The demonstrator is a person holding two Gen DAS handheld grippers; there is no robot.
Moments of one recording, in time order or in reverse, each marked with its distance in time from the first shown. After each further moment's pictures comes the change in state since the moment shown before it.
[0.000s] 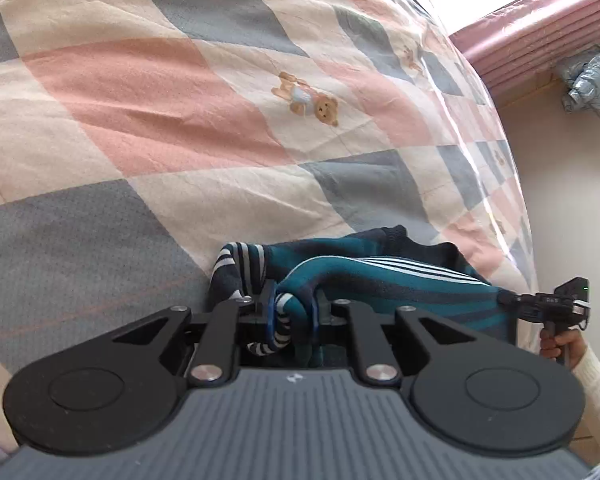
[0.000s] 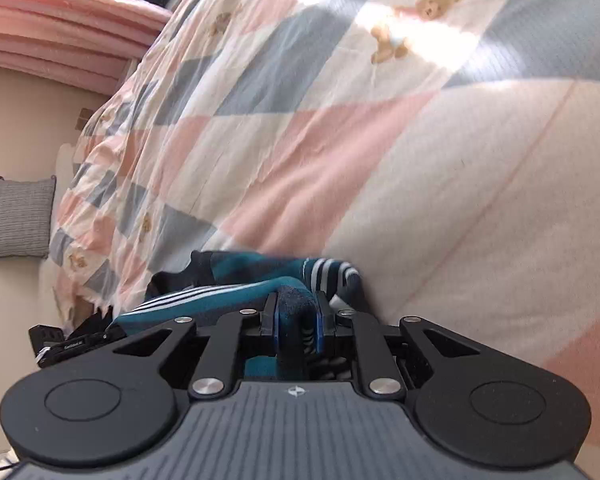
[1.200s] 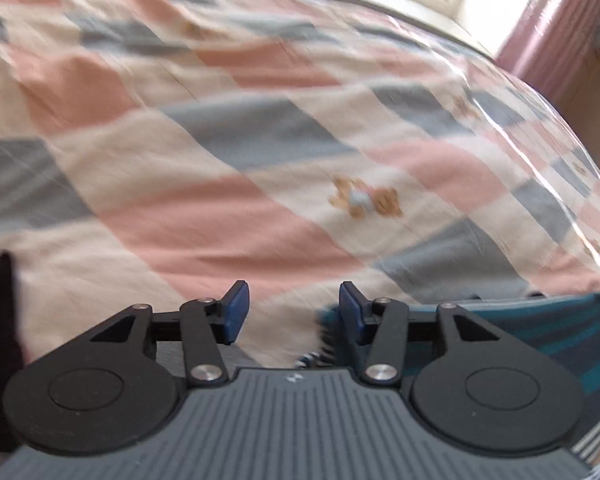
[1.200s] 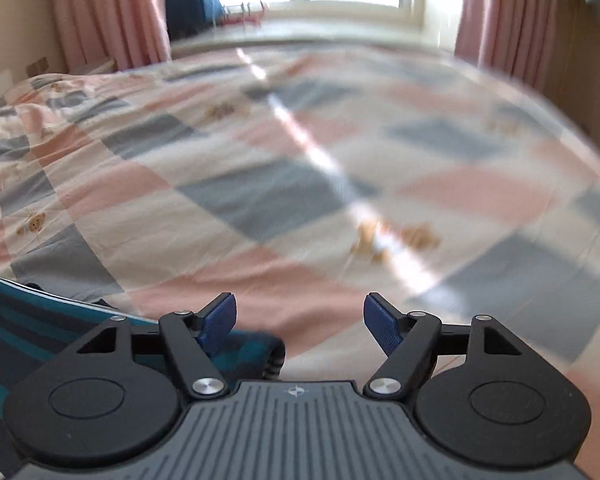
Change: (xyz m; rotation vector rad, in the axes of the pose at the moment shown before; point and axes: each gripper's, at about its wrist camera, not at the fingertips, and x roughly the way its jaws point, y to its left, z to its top) left arm -0.032 -0.045 0.012 0.214 -0.320 0.428; right arm -0.011 0.099 -0.057 -0.589 -0.463 -0.532
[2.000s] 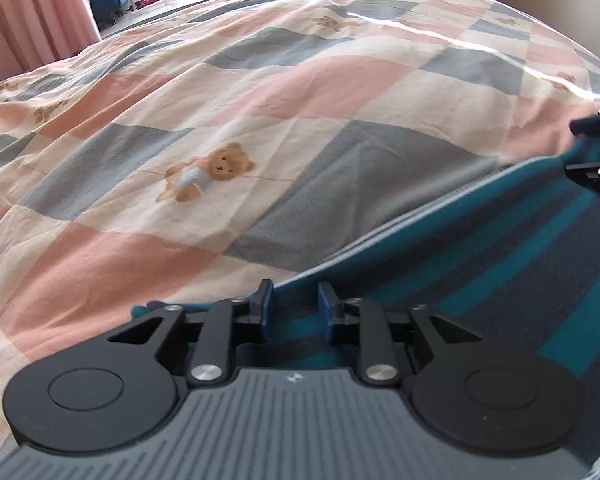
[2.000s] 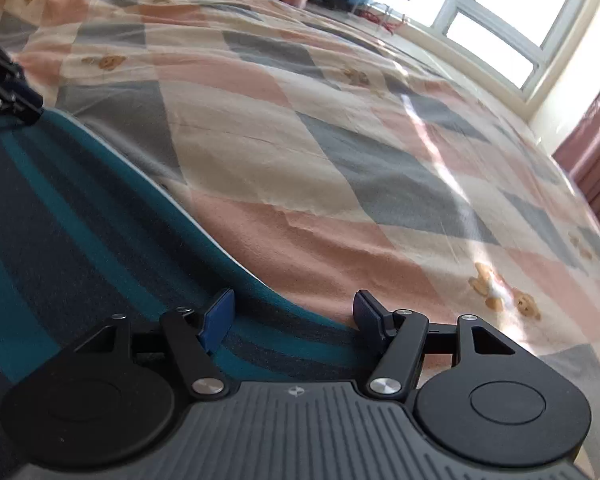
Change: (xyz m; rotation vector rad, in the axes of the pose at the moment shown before) left arm 0.084 -0.114 -0.051 0.486 0.012 -0.061; right arm 0.082 0.052 -0.038 -0.395 0.121 0.063
